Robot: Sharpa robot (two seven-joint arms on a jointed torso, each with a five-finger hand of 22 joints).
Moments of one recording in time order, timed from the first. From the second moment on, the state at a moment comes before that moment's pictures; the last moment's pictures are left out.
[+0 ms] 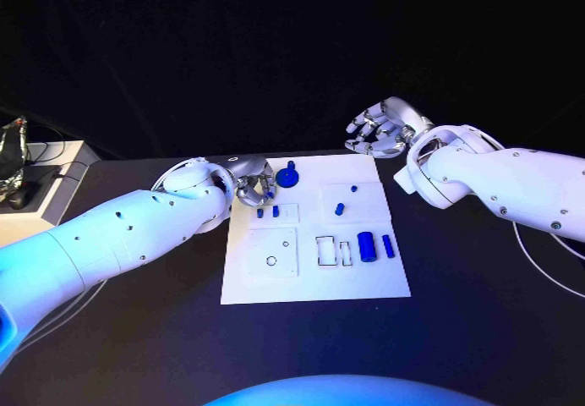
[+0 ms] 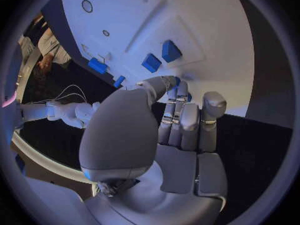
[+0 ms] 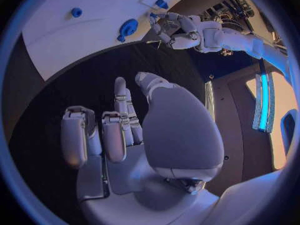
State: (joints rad) left arm 1.16 -0.51 0.08 1.12 -1.53 -0.12 -0.04; left_hand 1.46 -0.23 0.61 0.06 0.30 1.02 0.14 0.27 0.35 1.14 0.08 0.29 0.10 1.30 0.02 1.45 0.90 0.14 1.15 0.11 1.27 1.03; right arm 1.37 -0.82 -0.11 1.42 -1.00 -0.55 -0.06; right_hand 1.39 -0.28 0.39 0.28 0.34 0.96 0.15 0.18 0.42 1.15 0.07 0.33 0.45 1.46 -0.02 1.51 1.31 0.03 1.46 0.09 1.42 1.31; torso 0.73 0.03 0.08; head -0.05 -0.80
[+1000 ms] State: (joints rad) left arm 1.16 -0.50 0.07 1.12 -1.53 -0.11 -0.05; left_hand 1.45 -0.24 0.61 0.05 0.29 1.02 0.15 0.26 0.35 1.15 0.08 0.27 0.10 1.30 0.02 1.45 0.89 0.14 1.15 0.11 1.27 1.02; right arm 1.37 -0.82 -0.11 1.42 -1.00 -0.55 -0.06; right_hand 1.39 -0.28 0.39 0.28 0.34 0.96 0.14 0.18 0.42 1.15 0.07 0.33 0.45 1.46 -0.02 1.51 1.31 0.03 1.46 0.09 1.42 1.31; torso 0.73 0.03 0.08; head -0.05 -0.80
